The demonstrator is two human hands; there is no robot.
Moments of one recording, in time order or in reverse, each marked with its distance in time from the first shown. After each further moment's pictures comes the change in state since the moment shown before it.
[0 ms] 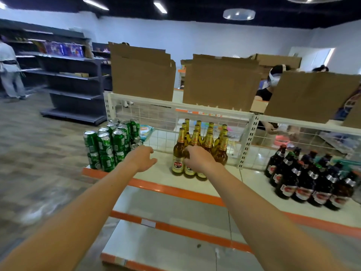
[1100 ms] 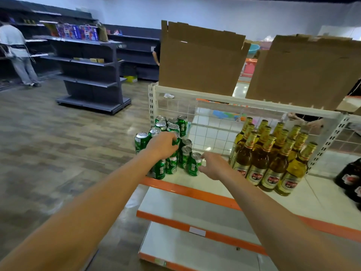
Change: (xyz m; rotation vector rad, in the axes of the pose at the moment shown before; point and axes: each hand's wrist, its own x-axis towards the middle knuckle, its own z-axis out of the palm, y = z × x) left_hand 0.099 -0.229 -0.049 -0.133 0.023 0.088; right_hand 0.163 -0.185 0.118 0.028 -0.145 0.107
